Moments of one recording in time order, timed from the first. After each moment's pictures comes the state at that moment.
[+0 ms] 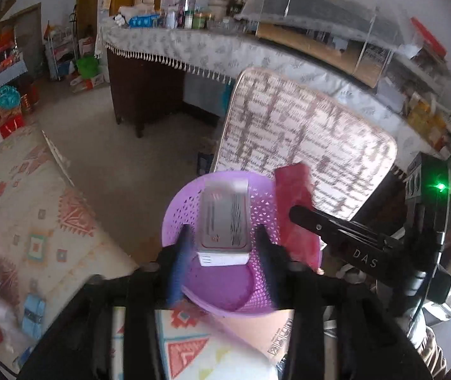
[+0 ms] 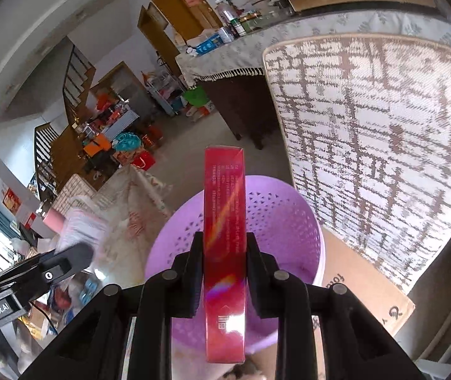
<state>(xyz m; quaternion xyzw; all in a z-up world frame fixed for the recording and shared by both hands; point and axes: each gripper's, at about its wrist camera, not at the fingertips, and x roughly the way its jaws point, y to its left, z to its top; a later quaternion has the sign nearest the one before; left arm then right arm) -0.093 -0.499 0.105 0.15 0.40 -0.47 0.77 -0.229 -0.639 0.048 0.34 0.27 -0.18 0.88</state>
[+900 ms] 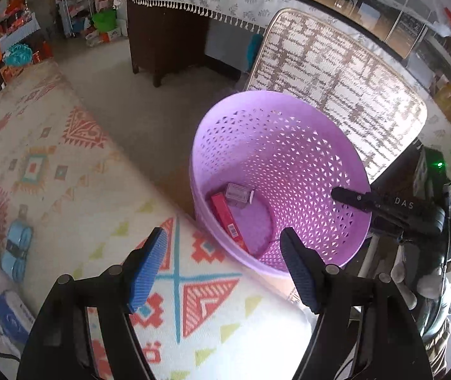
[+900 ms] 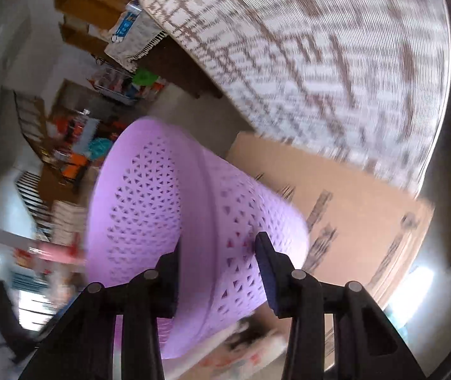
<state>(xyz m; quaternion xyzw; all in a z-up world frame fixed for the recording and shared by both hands) -0.092 -0.450 0.048 0.16 0.48 -0.42 0.75 -0.280 -0.664 -0.044 0.55 0.33 -0.18 0.74</state>
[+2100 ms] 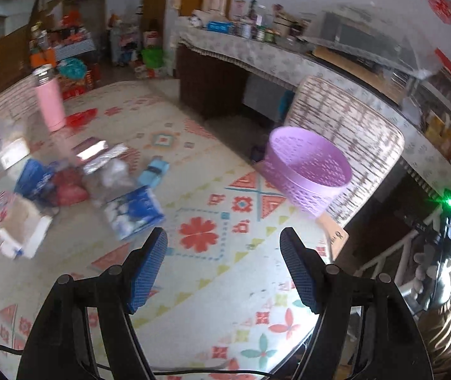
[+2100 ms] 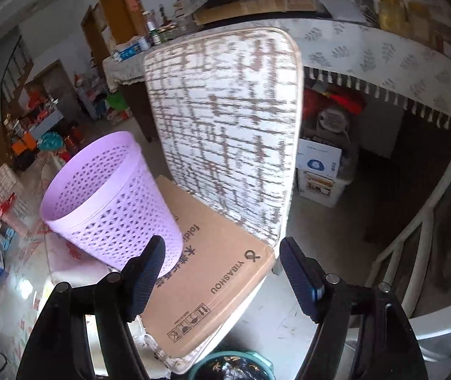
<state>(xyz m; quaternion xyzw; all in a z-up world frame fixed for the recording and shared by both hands) -0.160 -0.232 0.133 0.09 0.40 -0.36 0.84 -0.433 -0.599 0.030 0.27 0.32 -0.35 0.84</state>
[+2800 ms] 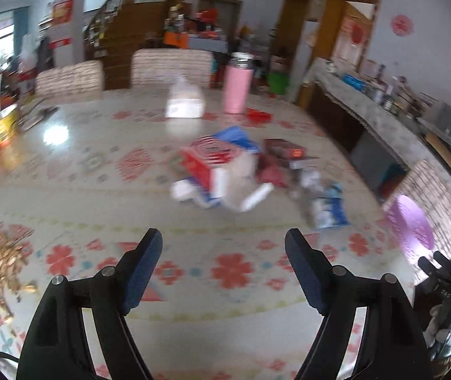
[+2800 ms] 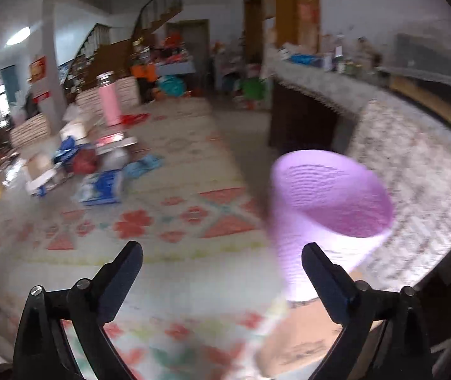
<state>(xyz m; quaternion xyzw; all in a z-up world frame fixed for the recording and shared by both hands) -0.128 0.006 0.127 -0.04 0.38 -0.12 0.92 -0.250 -0.374 0.074 0.07 0.33 -0.10 0.94</state>
